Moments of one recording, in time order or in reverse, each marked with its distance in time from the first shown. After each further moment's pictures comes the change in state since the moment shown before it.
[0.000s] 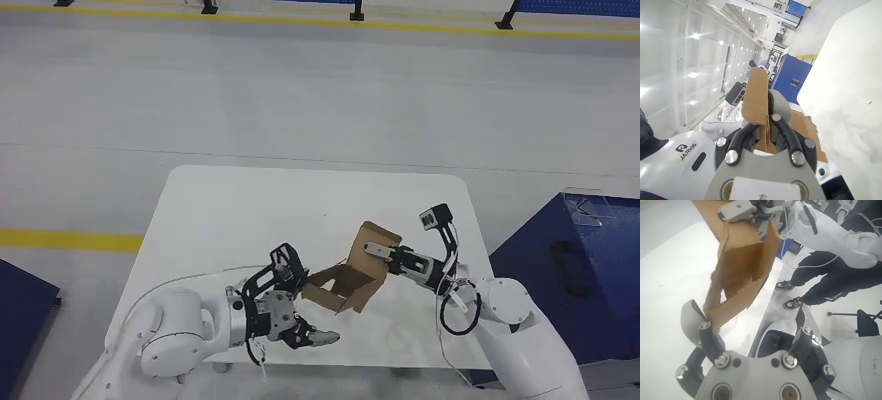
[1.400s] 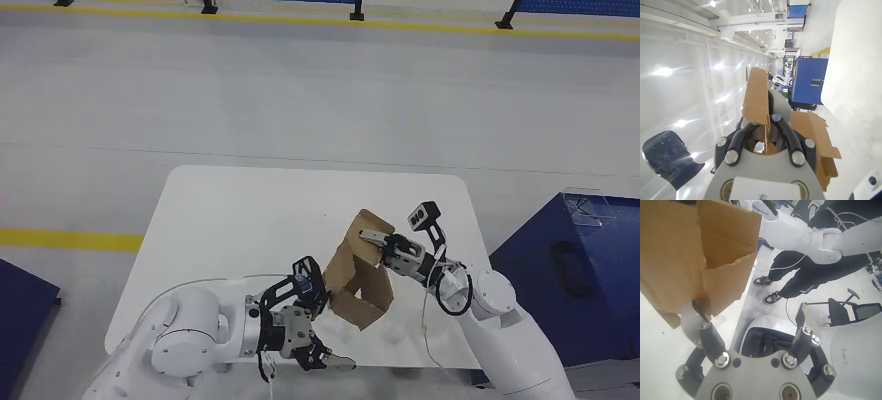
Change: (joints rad) left arm -0.059 0.019 0.091 0.019 -0.177 0.019 -0.060; right arm 0.040 -0.037 -0.047 0.046 0.235 0.238 -0.064
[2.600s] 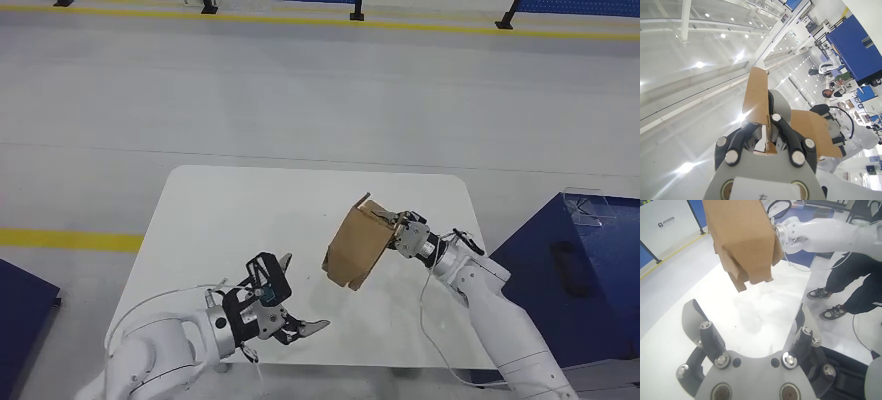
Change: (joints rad) left arm 0.208 0.026 -0.172 -0.120 0.590 -0.018 0.423; right arm 0.120 -0.042 -0.015 0.213 0.580 0.526 -0.095
